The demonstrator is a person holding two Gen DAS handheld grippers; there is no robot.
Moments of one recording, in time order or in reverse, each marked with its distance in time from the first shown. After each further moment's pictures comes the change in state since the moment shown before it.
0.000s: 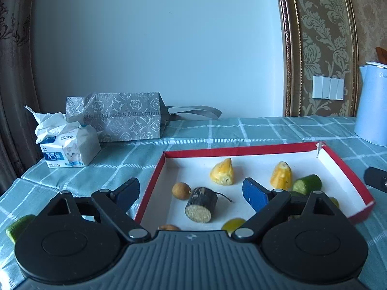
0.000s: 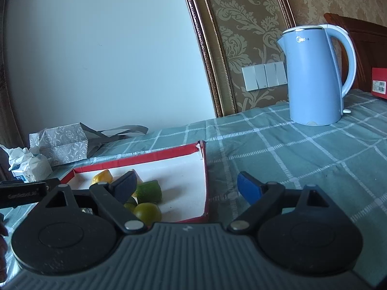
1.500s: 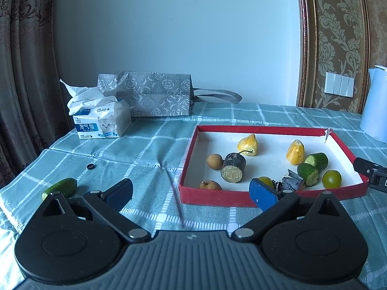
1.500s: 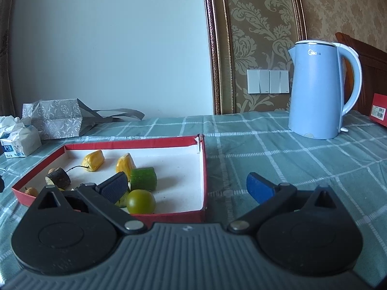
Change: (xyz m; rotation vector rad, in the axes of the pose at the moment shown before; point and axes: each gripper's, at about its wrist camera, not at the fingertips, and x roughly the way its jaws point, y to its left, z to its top) left arm -0.047 0.039 -0.020 -0.063 0.076 0.052; right arm 0.005 0.019 -0.002 -0.147 0.044 -0.065
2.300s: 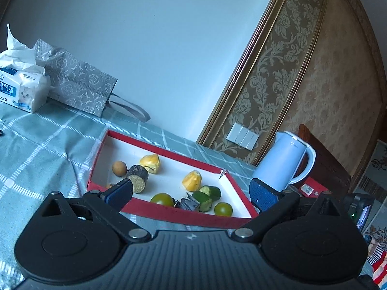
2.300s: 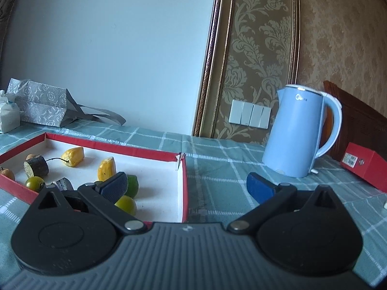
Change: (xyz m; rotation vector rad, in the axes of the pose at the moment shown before) left arm -0.003 0.036 -0.017 -0.296 -0.112 -0.599; right arm -0.014 0.030 0.002 -0.196 -0.081 -0.155
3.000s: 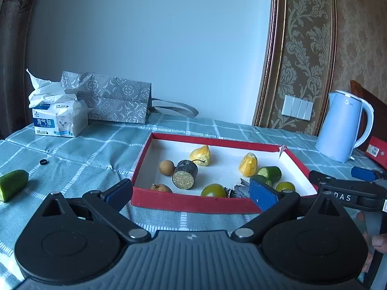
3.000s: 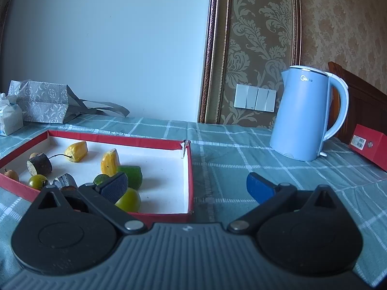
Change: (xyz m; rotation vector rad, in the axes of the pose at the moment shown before) left arm 0.020 -0.025 -0.014 0.231 0.039 0.342; right arm 0.008 -0.004 -0.005 0.048 0.053 0.033
